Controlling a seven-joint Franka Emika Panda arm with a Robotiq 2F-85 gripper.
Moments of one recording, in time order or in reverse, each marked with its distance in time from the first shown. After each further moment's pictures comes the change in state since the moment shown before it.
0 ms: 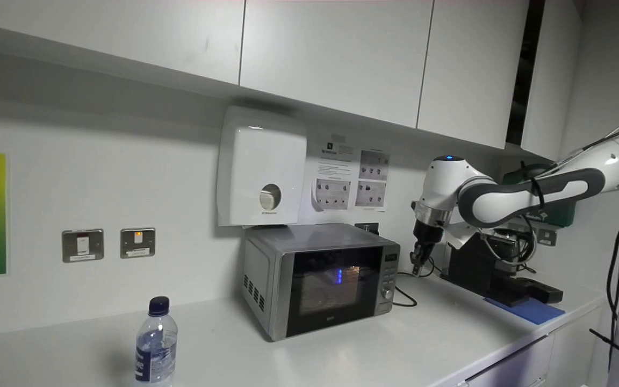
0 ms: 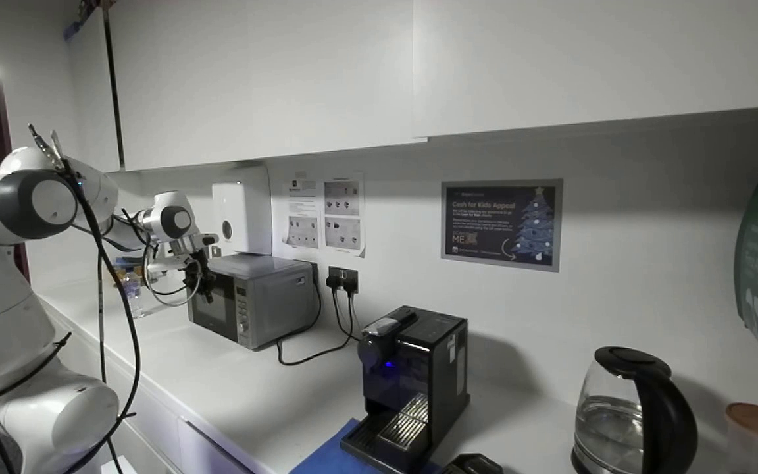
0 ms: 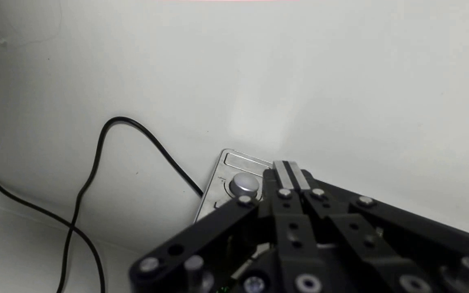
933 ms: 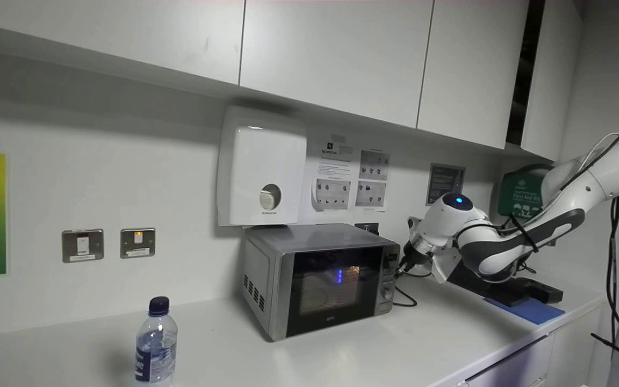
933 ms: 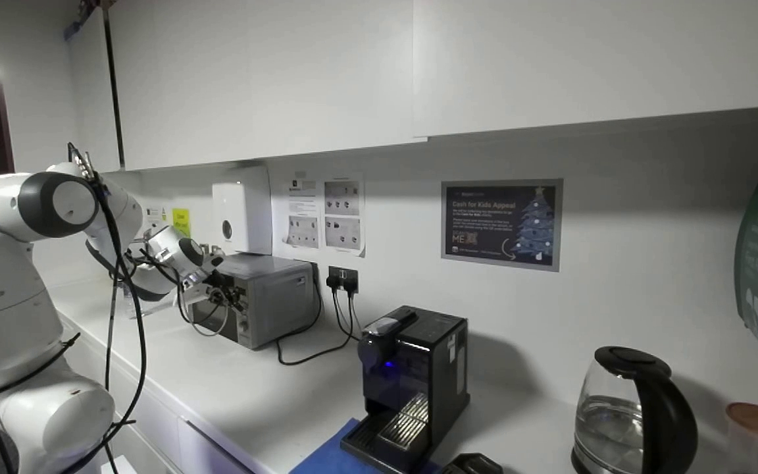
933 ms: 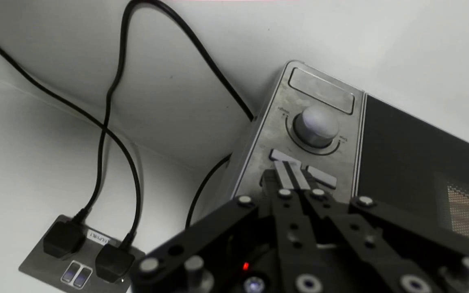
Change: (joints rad) arm -0.078 0.088 0.004 -0.178 -0.574 0.499 0.348
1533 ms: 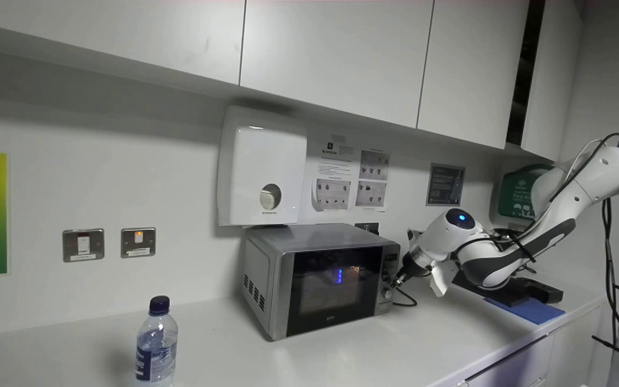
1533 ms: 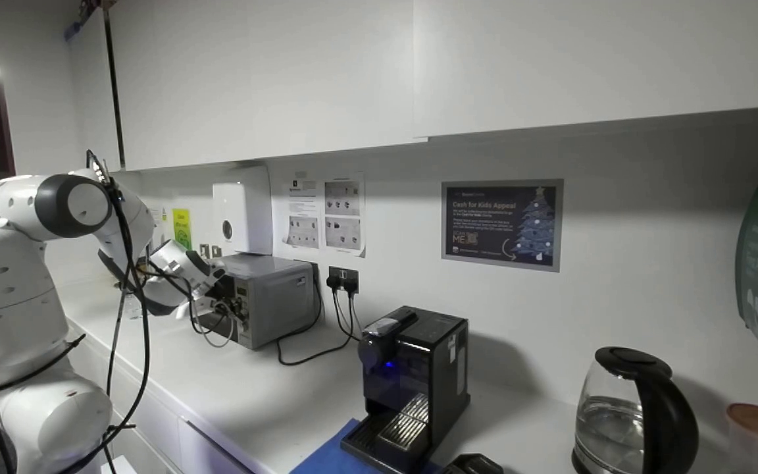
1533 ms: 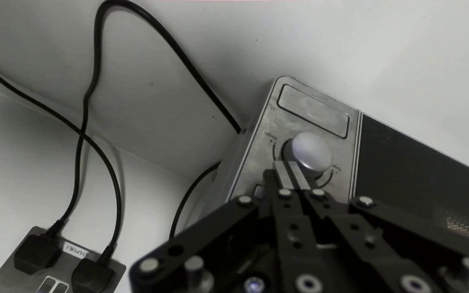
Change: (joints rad) arm -0.045 0.061 0.009 -0.036 -0.211 0.128 0.161
